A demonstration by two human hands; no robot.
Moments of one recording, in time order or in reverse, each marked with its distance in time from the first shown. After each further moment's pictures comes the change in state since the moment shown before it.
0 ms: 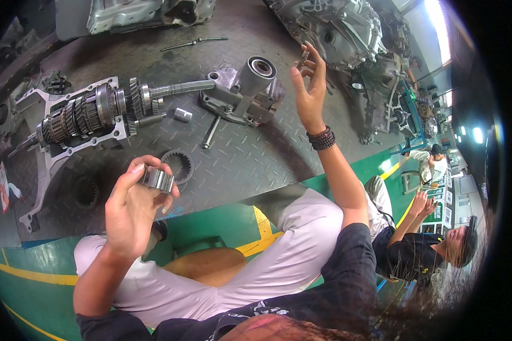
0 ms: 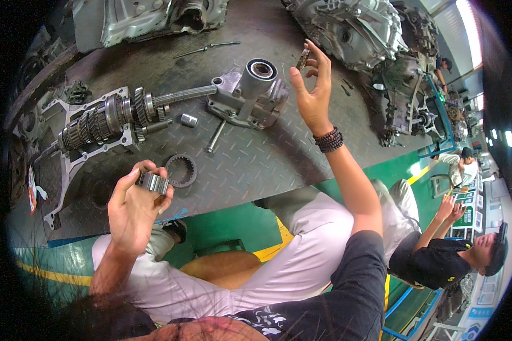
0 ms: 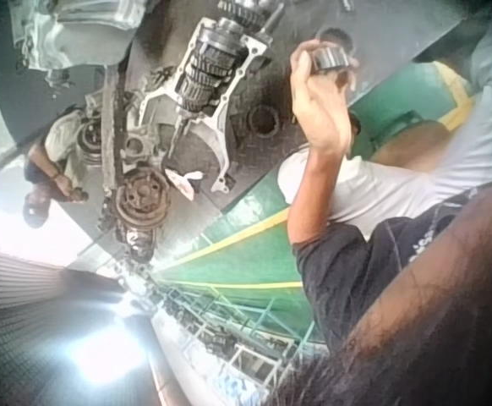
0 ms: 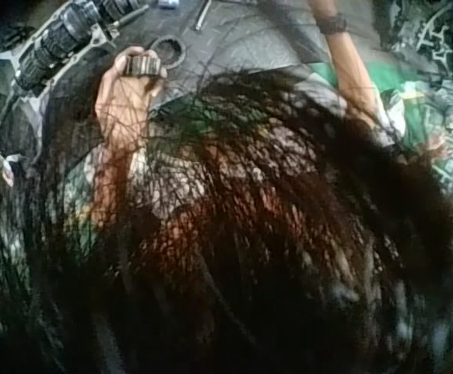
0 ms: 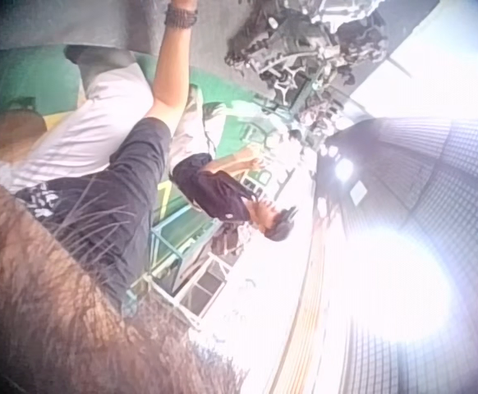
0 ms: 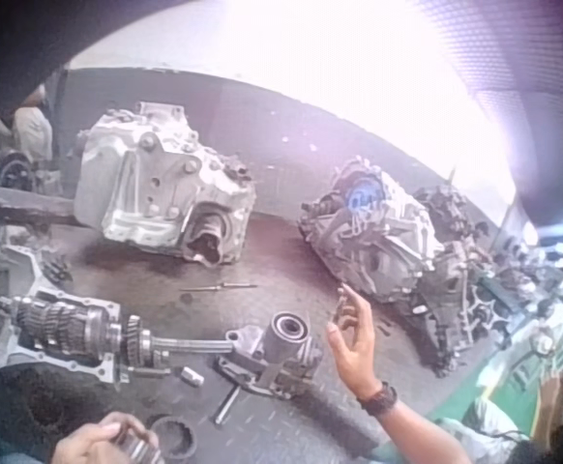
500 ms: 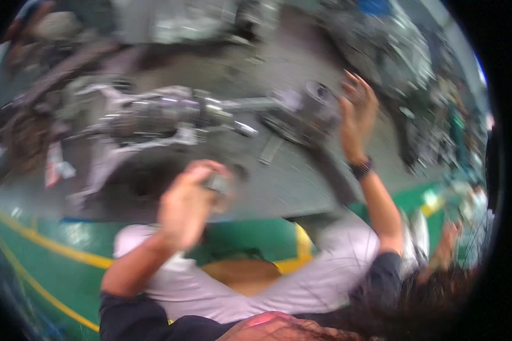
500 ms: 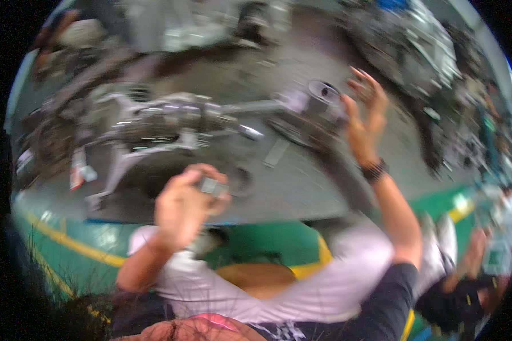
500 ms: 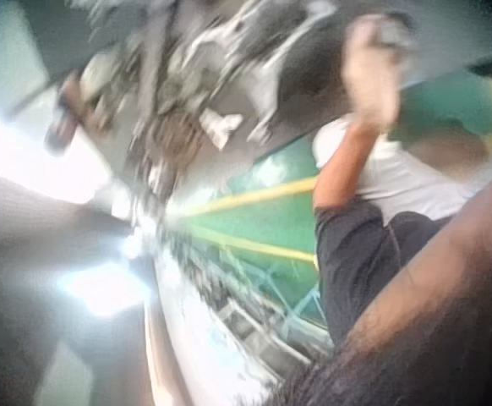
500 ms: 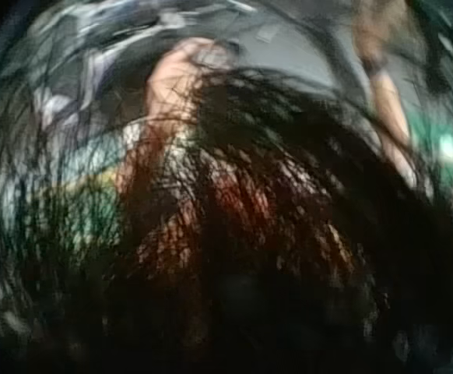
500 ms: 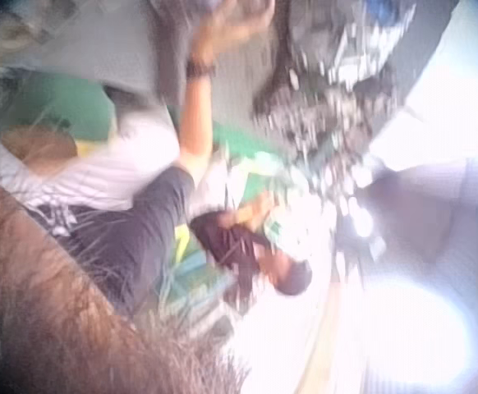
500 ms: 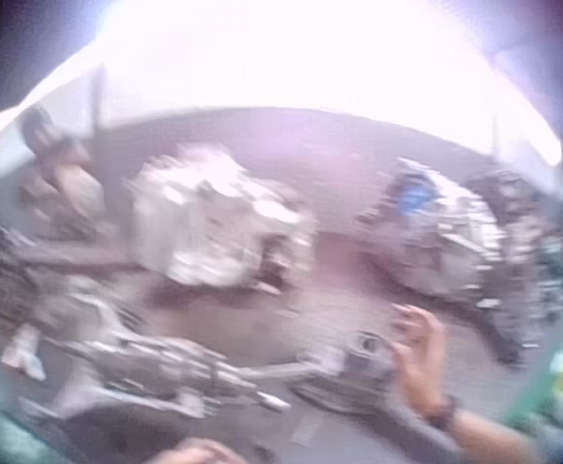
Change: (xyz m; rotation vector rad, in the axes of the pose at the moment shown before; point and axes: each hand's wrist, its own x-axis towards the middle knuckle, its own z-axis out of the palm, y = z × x) left_hand -0.009 0.012 0.000 0.100 -0.009 0.034; right_hand -0.011 -0.022 0.034 0.369 0.112 0.022
